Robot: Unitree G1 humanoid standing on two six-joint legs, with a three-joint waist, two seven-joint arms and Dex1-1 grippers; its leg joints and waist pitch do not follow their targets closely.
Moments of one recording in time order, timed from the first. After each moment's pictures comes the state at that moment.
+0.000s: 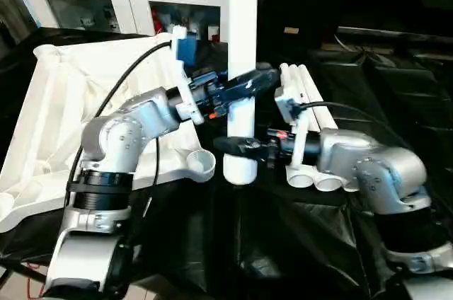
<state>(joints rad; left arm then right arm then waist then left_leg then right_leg) -0.73 0.17 0.06 0.13 -0.67 0.73 -0.75 -0.54 -0.28 0.12 -0.04 0.59 0.86 0.78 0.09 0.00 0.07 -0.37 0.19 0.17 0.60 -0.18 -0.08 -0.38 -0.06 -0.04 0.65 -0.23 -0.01</state>
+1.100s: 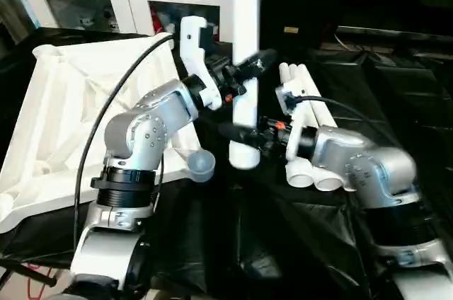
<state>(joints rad) -0.76 0.12 0.03 0.13 -0.61 0.70 -0.60 -0.58 -0.32 0.11 0.01 0.57 0.89 0.81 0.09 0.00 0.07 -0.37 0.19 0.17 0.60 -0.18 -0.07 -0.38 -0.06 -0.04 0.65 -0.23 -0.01</state>
